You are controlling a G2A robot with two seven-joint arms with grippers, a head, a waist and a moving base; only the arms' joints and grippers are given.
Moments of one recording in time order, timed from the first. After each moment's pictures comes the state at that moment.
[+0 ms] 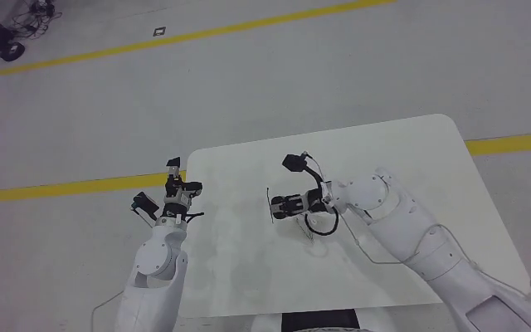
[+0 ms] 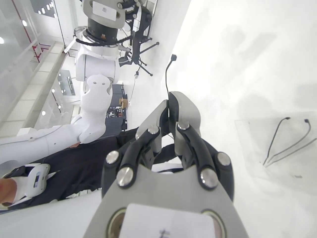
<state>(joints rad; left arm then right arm) 1.73 -1.15 -1.60 -1.80 -0.42 0.00 0.00 -1.10 -1.36 0.94 -1.46 -0.17 -0.06 1.01</state>
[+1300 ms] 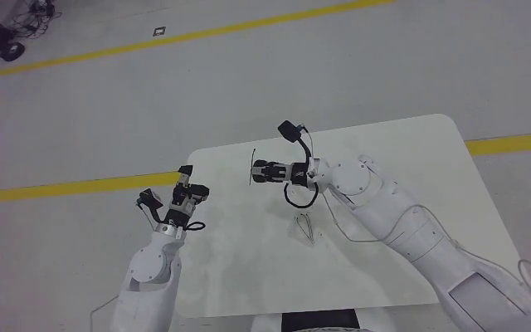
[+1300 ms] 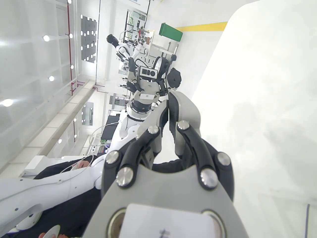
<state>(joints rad) 1.75 -1.14 -1.64 -1.73 -0.35 -0.16 -0.28 -0.97 -1.42 0.86 -1.32 -0.03 -0.09 0.70</state>
